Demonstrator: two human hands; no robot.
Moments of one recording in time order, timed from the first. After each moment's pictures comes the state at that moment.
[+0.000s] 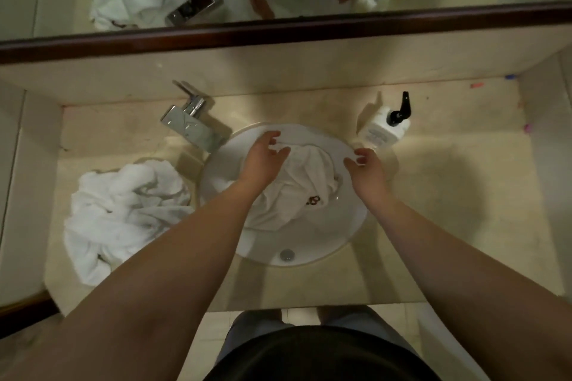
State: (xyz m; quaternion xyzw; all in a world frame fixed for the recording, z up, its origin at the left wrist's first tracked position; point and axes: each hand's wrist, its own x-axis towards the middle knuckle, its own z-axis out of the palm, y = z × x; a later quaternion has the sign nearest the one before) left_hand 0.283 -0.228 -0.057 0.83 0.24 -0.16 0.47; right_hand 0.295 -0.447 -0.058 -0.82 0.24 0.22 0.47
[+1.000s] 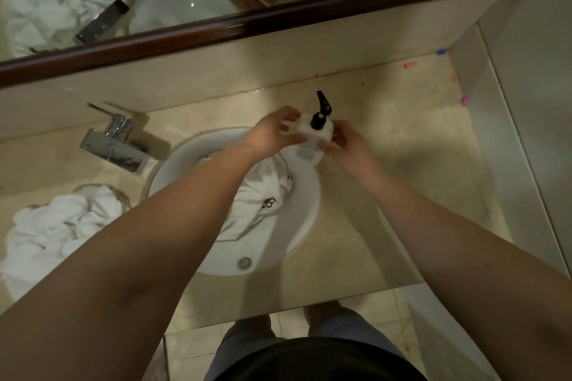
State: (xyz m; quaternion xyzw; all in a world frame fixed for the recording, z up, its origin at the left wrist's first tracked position) left_hand 0.367 -0.350 -0.045 0.85 -0.01 -0.26 0.46; right_hand 0.334 -0.554 -0.056 -0.82 0.07 0.20 0.53
